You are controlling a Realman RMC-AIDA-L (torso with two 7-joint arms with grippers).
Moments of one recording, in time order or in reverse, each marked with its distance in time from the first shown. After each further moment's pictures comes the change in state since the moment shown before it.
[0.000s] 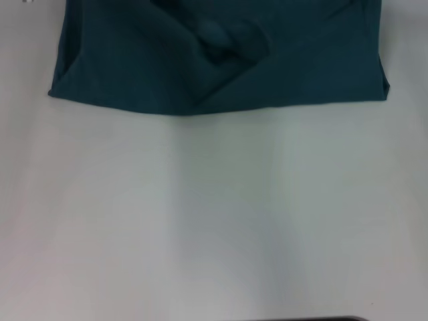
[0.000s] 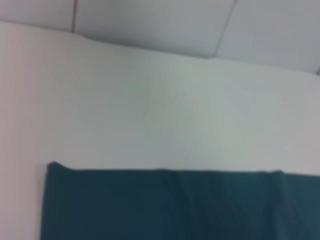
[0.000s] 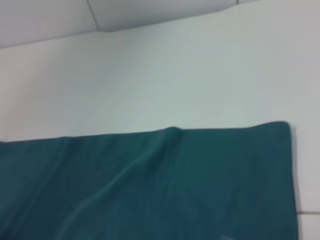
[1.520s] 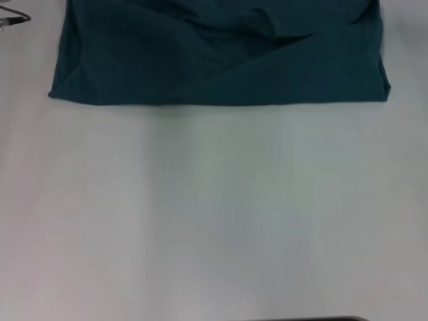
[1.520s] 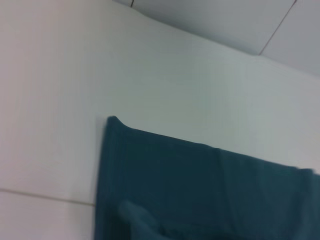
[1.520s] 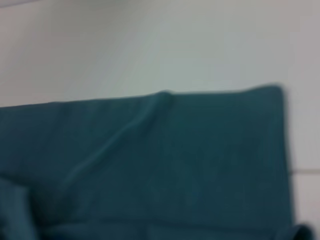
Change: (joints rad) left arm 0.147 -0.003 0.026 -0.134 -0.015 0.101 -0.146; right arm -0.008 -0.049 -0.055 -0.003 -0.037 -0.140 0.129
